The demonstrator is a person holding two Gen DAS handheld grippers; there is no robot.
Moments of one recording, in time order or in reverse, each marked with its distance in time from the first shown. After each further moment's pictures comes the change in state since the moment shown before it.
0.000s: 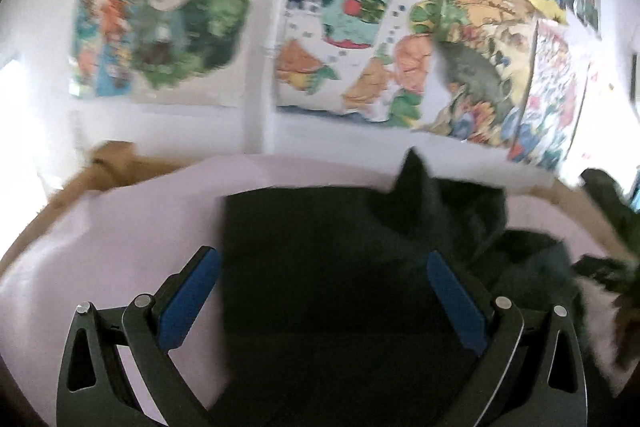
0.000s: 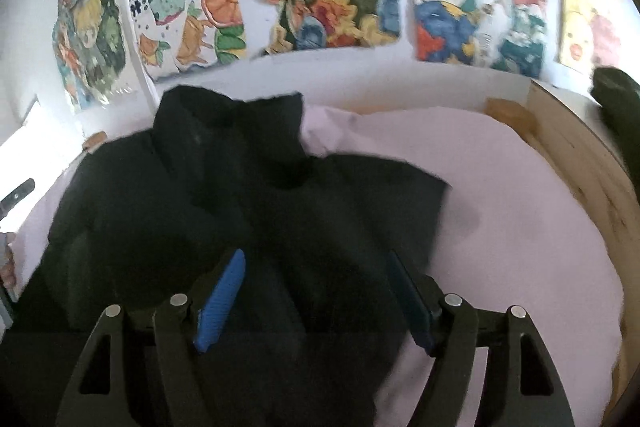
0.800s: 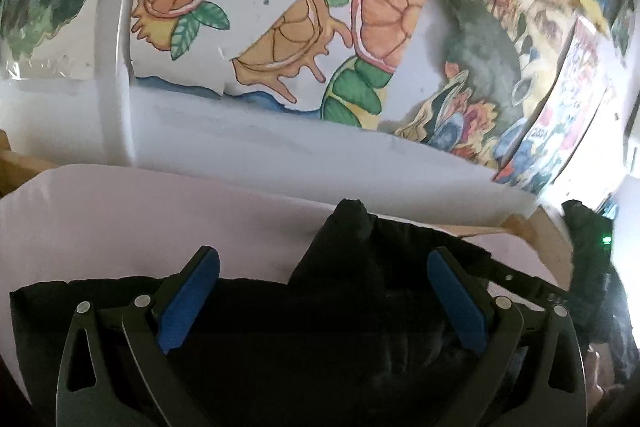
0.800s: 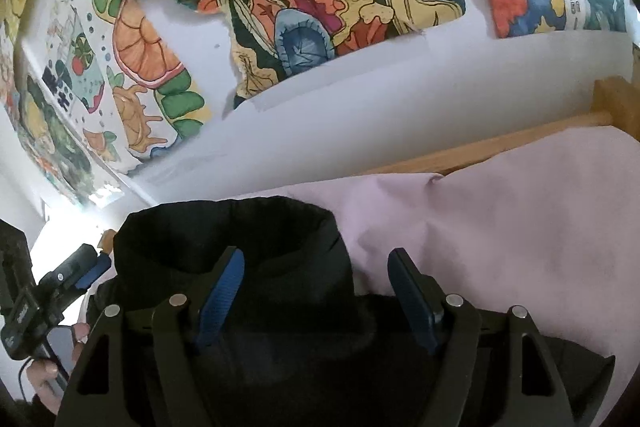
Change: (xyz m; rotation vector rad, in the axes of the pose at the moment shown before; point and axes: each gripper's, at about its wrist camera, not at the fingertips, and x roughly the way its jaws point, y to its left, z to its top) left arm 0.158 -0.042 0.081 -0.088 0.199 -0.139; right arm 0.148 -0.025 0.104 0.304 0.040 0.166
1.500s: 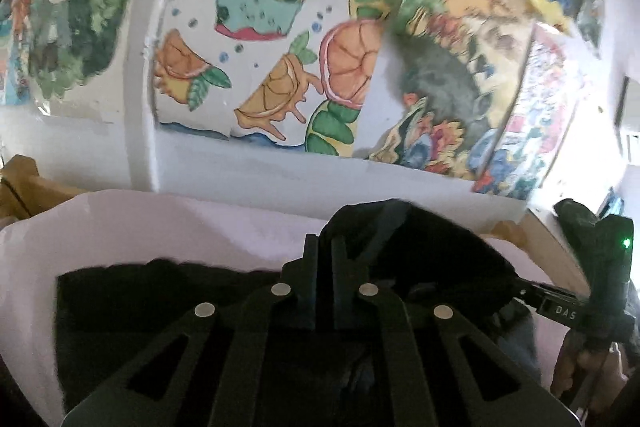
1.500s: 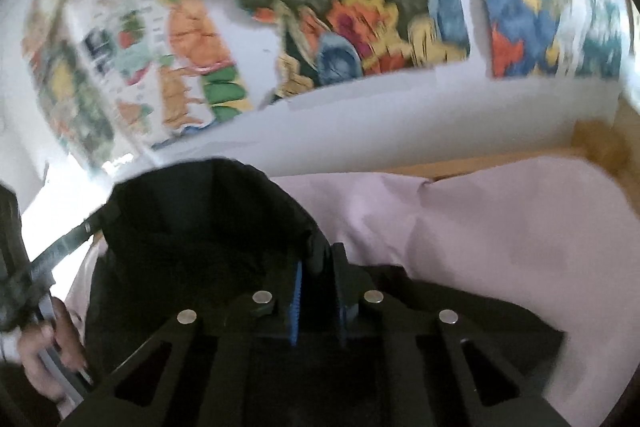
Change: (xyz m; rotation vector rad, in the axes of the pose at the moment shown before) left arm -0.072 -0.029 -0.030 0.063 -0.162 -0.003; right arm -0.067 0.026 -0.035 -0.204 -0.044 -0.016
